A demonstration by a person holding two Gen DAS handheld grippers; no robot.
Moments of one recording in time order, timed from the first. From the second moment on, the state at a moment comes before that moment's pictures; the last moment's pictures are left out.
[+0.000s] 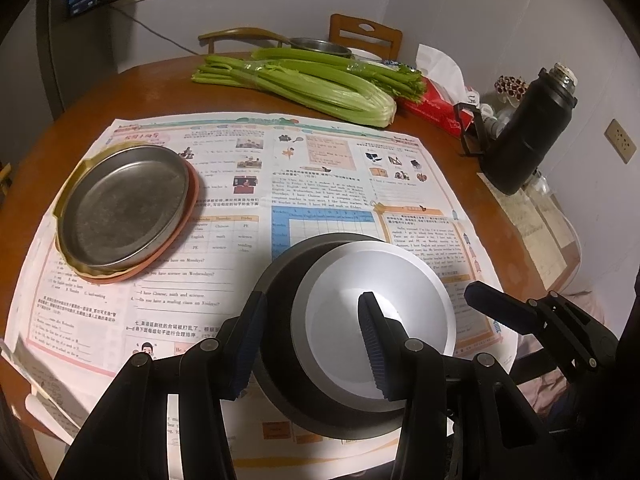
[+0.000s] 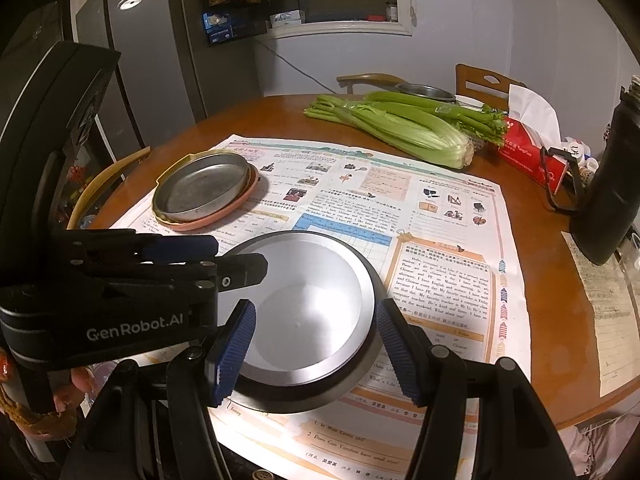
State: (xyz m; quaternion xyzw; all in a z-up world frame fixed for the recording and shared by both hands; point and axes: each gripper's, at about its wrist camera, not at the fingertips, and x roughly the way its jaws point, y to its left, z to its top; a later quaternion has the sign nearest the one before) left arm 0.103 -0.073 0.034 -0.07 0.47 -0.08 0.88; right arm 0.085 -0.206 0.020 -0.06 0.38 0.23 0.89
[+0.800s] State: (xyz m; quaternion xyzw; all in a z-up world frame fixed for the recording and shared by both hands) left arm 0.101 -0.044 0.028 -0.12 0.47 -0.06 0.87; right arm 0.096 -0.245 0.025 0.03 0.40 0.22 0.89
